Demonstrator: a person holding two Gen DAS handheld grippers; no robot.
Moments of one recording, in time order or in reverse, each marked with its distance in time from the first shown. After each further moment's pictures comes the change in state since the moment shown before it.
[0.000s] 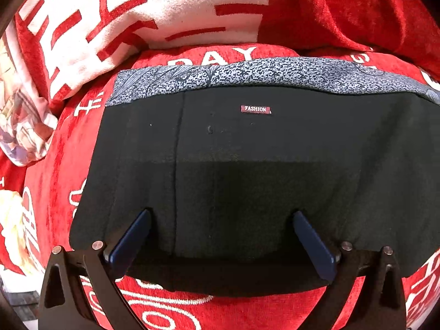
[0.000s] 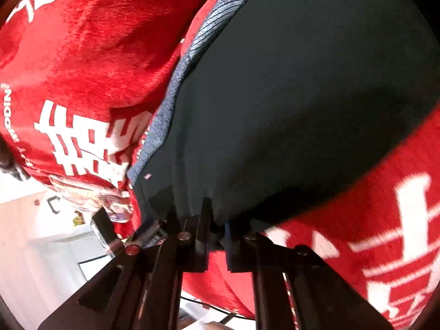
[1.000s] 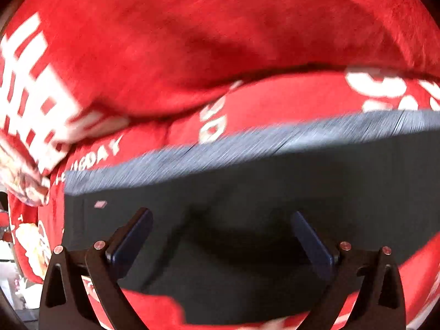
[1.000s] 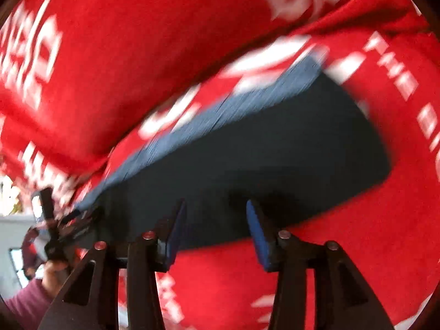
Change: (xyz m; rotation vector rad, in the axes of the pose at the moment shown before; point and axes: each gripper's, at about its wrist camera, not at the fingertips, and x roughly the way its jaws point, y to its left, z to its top) left arm -0.065 -0.215 0.092 0.117 0.034 0.066; right arm -0.217 -0.079 0.126 -0.241 -0.127 -0.287
